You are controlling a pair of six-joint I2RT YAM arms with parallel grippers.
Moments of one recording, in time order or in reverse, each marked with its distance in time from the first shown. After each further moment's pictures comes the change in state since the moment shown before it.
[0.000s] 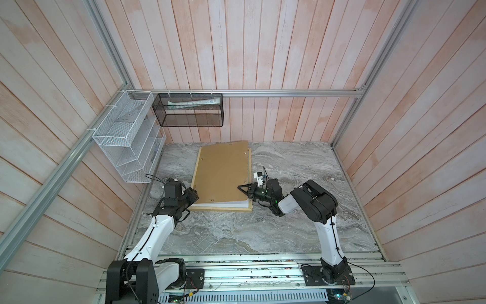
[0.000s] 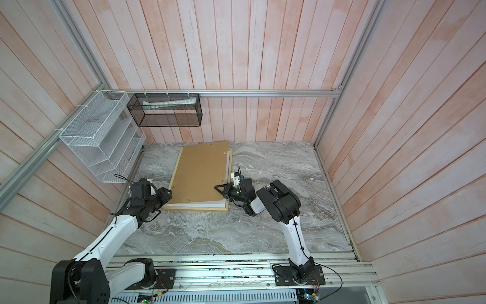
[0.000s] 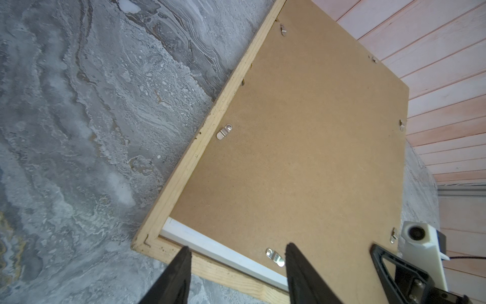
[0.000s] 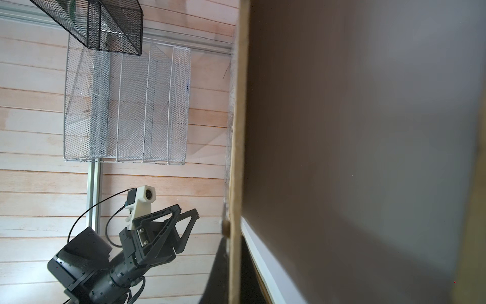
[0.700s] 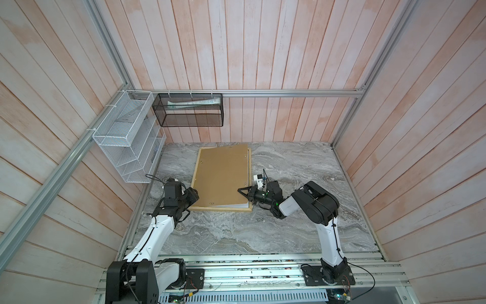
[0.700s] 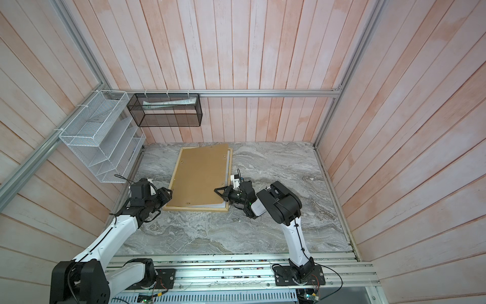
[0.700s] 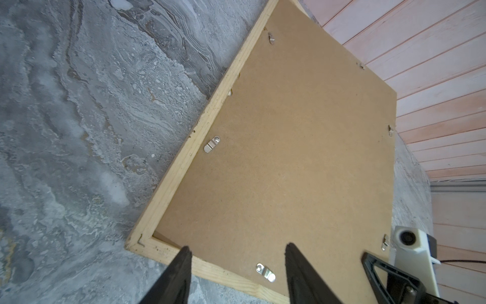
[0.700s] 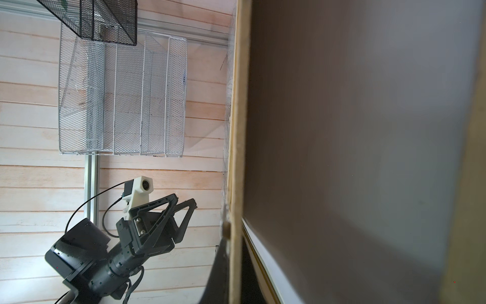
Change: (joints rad) left arm 0.000 -0.006 -0.003 0.005 0.020 0.000; right arm 0.019 -0.037 -0.060 -0.003 0.006 -0.002
